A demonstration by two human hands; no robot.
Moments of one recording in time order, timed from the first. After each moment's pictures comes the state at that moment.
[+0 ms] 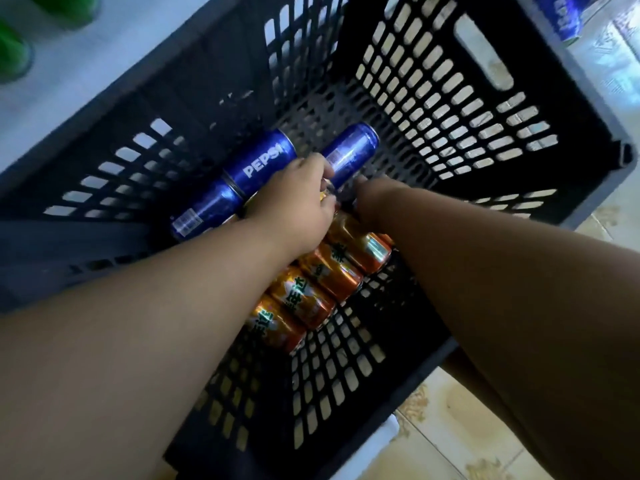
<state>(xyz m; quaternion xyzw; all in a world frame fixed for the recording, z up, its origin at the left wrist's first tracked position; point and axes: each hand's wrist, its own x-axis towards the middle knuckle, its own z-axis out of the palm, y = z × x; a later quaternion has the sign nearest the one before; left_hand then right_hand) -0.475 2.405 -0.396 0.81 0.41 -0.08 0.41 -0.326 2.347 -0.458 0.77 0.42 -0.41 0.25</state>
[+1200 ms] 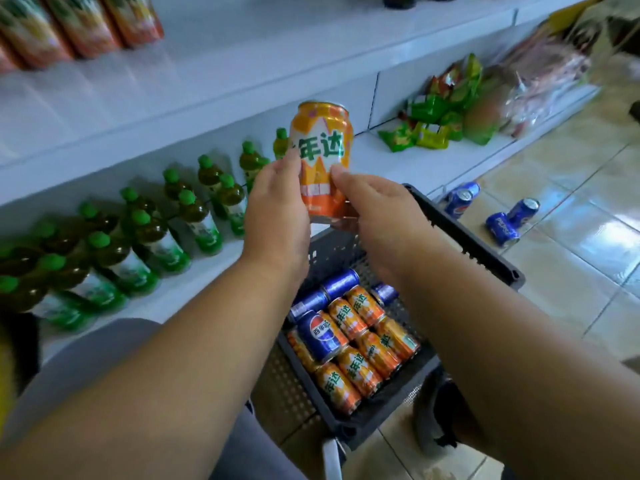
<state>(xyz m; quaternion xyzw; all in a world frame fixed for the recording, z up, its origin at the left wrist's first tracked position) -0.611 2.371 -0.072 0.40 0.44 0.50 0.63 -0.516 2.323 -0.075 0.60 0.34 -0.45 -0.58</state>
